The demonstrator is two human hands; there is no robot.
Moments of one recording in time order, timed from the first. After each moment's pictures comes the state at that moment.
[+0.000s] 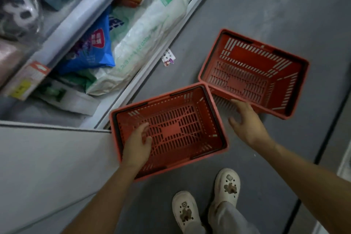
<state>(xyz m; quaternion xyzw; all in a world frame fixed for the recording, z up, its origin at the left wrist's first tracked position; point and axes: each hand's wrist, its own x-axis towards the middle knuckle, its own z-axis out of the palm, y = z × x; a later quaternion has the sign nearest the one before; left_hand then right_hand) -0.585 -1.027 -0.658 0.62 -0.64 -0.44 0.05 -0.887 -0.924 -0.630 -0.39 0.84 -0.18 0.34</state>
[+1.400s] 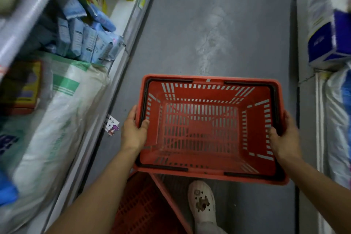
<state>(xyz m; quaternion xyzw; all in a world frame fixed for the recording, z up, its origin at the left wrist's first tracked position) -0.972 -1.193 -0.678 0.54 -0.68 -0.49 0.10 -1.189 -0.903 -0.667 0.01 0.92 -0.35 0.16</state>
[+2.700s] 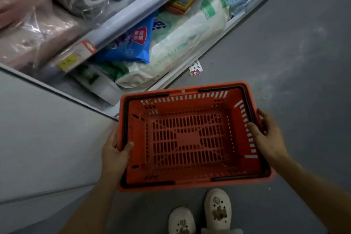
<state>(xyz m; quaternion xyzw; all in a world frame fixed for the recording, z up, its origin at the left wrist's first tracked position) -0.497 -1.013 -0.656 0.72 -0.45 -0.44 0.28 -0.870 -0.946 -0.644 -0.30 0.80 -0.34 0.39</state>
